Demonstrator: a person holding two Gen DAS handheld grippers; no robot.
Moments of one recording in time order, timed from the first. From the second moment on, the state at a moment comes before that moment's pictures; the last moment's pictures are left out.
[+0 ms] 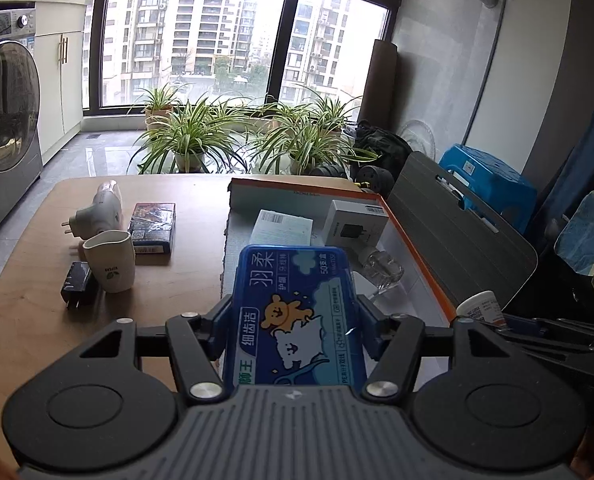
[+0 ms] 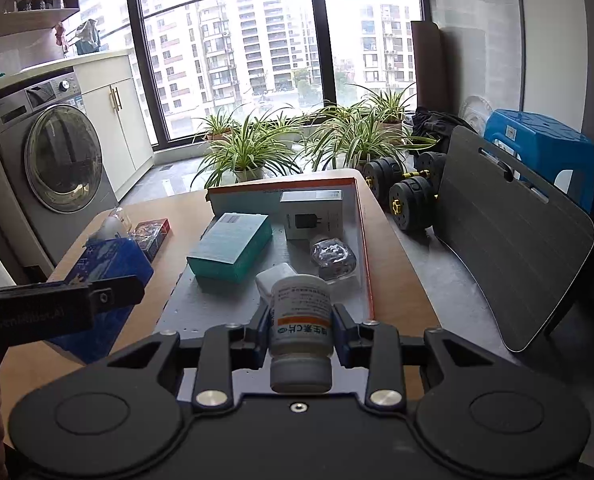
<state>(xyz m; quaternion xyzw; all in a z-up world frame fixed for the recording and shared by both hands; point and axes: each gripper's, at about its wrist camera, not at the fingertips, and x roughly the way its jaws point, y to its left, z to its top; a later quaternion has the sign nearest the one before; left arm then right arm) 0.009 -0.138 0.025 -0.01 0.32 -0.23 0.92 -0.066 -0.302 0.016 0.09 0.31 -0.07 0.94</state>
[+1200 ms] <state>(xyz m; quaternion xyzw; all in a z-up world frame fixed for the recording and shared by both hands) 0.005 -0.136 0.031 -0.01 0.33 -0.22 0.92 -0.057 -0.289 0.020 0.07 0.32 -0.05 0.94</state>
